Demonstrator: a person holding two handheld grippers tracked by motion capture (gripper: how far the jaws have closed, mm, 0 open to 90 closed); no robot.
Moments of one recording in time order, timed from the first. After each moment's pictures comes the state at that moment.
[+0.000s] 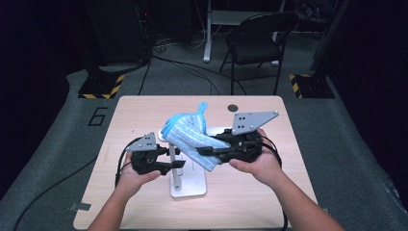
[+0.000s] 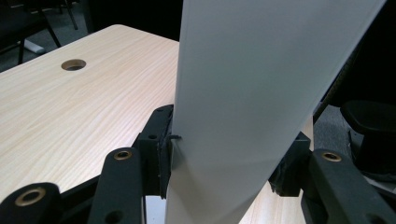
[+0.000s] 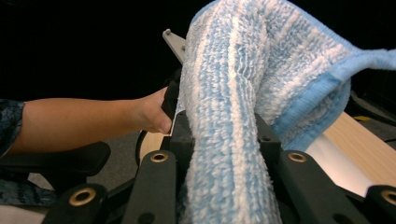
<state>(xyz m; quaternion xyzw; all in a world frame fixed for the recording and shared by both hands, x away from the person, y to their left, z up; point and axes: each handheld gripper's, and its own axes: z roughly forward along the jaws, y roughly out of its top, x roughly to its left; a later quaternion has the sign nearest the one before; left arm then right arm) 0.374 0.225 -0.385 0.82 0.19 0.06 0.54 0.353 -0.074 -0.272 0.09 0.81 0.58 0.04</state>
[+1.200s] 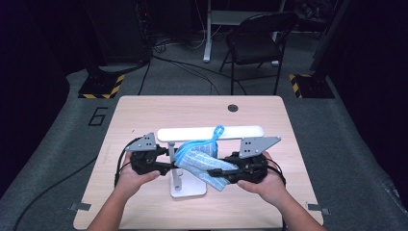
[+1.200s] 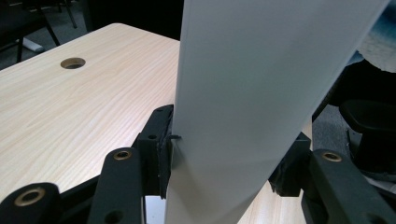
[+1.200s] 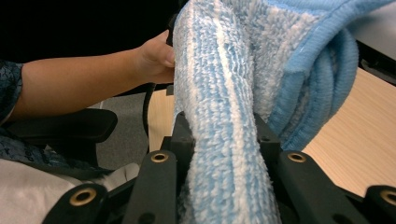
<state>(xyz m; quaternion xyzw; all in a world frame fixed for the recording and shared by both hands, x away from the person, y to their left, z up) 0.374 0.226 -0.385 0.82 0.19 0.06 0.54 0.336 -0.097 -0.333 0.12 0.82 0.56 0.02</state>
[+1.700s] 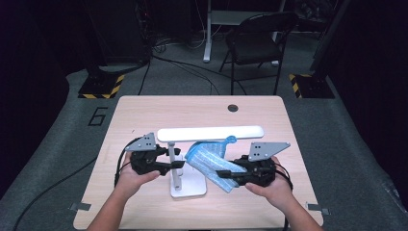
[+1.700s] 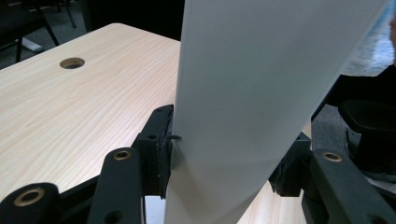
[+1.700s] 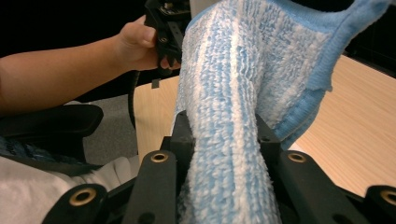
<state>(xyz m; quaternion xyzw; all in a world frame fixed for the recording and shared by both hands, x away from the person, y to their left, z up) 0.374 0.226 -0.385 0.82 0.20 0.06 0.54 0.334 -0.120 -0.351 0.16 0.82 0.56 0.03</state>
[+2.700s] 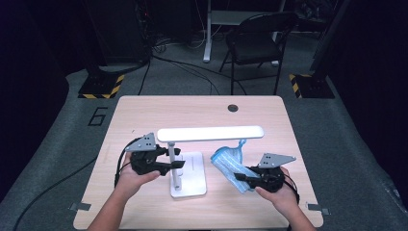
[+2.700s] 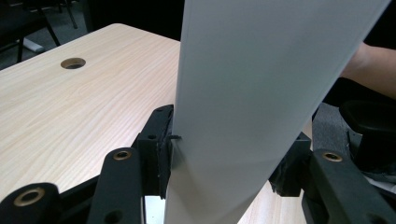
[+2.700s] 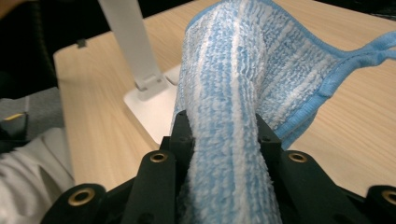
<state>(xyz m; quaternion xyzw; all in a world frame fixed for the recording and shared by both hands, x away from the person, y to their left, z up) 0.374 0.226 -0.385 0.82 0.19 0.06 0.54 0.349 -0.166 -0.436 0.27 0.82 0.50 0.09</state>
